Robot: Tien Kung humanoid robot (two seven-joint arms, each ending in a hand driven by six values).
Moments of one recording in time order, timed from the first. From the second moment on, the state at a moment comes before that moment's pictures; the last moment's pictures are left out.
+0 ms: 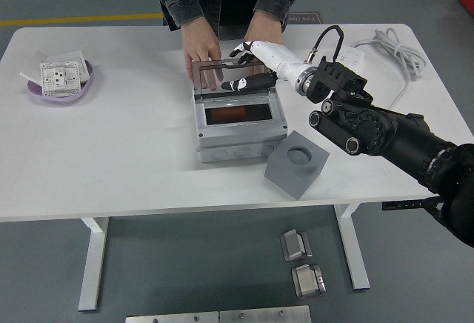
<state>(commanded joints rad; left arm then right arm) -0.03 0.33 -0.64 -0.30 0.51 0.09 0.28 1.07 -0.08 0.30 0.55 -1.37 -0.17 0.20</state>
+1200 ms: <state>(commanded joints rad) -0.01 0.31 -0.70 -0.31 0.54 0.09 0.28 0.82 -0.29 0.51 1.01 -1.73 -0.13 0.12</state>
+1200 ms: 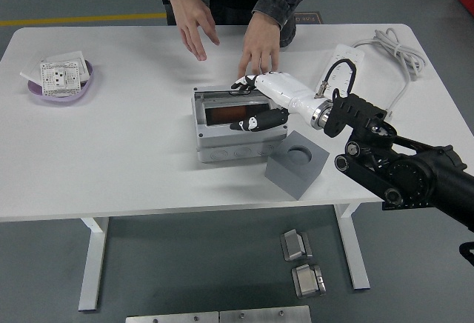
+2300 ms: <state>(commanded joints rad) 0.08 0.22 -0.56 -0.26 0.43 0.07 0.30 0.80 -0.20 0.53 1.14 -1.65 -0.20 0.14</state>
